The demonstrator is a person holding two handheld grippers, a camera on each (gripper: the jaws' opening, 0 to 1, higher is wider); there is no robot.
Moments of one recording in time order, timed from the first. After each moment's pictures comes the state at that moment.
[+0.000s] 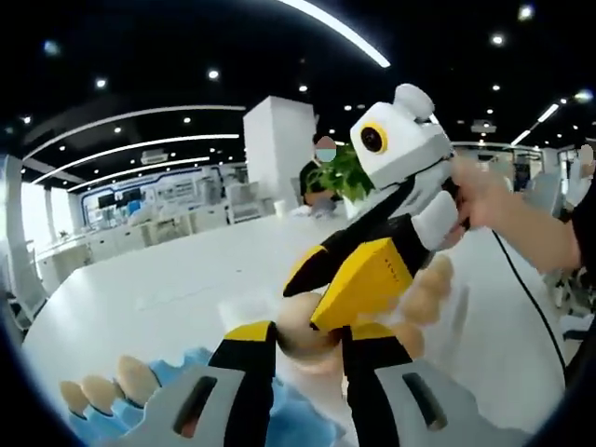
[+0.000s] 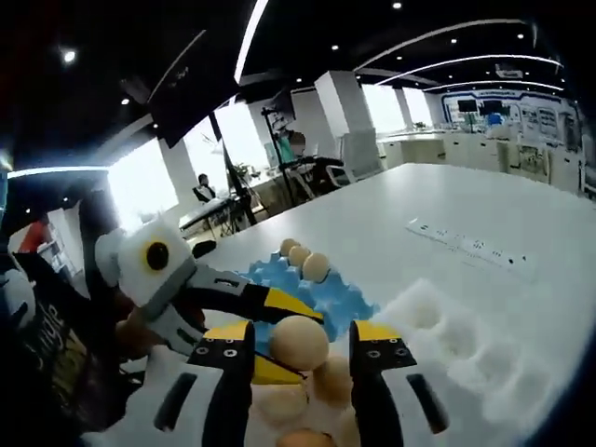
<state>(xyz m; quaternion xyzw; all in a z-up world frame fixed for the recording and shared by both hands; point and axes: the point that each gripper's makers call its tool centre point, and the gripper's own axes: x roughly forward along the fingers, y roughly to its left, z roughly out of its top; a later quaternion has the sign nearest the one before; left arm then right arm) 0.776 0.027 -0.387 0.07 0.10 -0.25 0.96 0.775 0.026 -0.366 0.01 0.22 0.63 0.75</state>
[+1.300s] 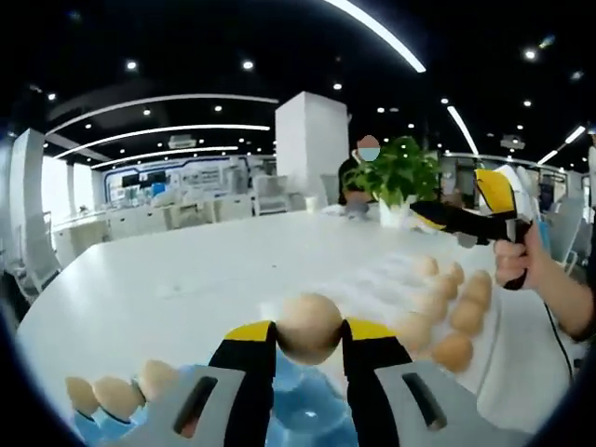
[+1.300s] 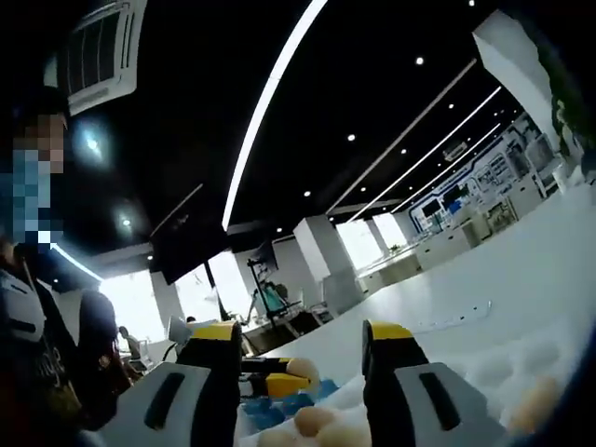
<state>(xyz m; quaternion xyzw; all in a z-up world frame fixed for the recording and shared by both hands) 0.823 0.071 -0.385 0.02 0.12 -0.19 0.97 0.811 -0.068 -0.301 0.25 -0.02 0.54 0.81</state>
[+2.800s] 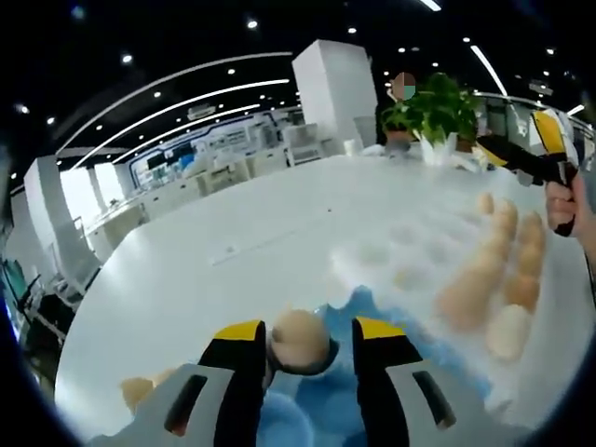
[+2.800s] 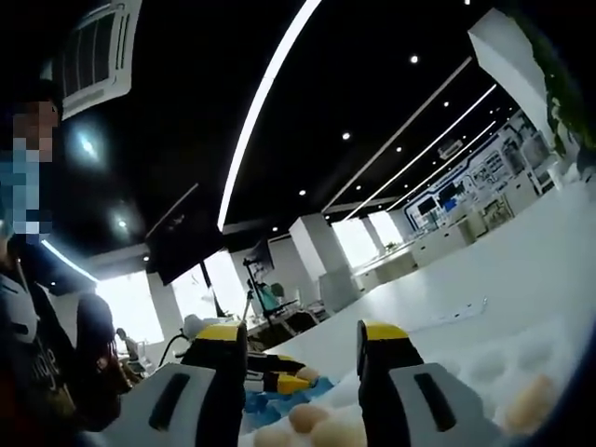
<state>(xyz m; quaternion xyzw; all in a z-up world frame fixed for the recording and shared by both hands) 0.827 0.122 -0.412 0.11 0.23 -0.10 0.96 0.806 -0.077 -0.299 0.25 -0.01 0.53 0.81</state>
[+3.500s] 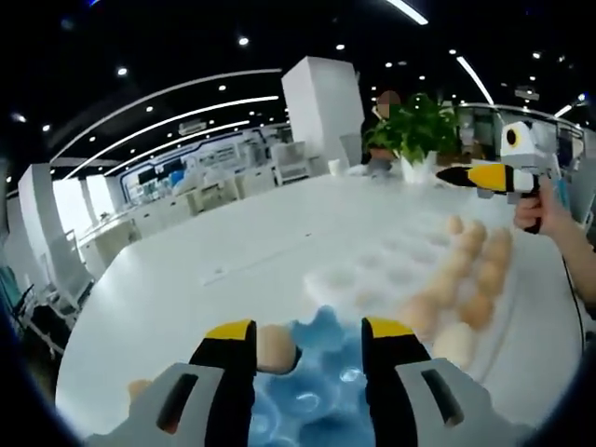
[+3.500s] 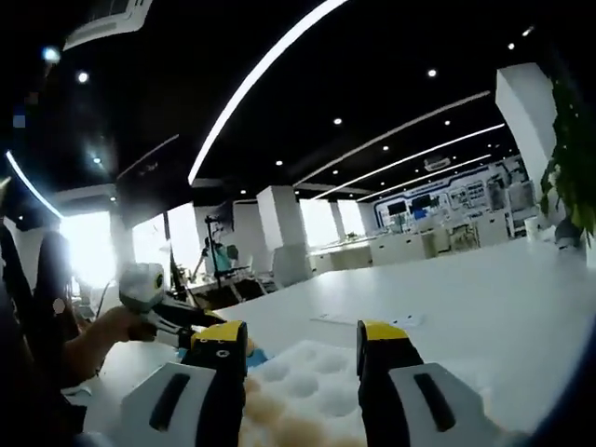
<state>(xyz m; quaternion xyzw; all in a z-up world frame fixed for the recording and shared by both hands) 0.804 0.094 -0.380 0.10 0.19 -0.15 0.97 0.838 -0.112 -0.324 0.09 0.01 0.46 0.88</state>
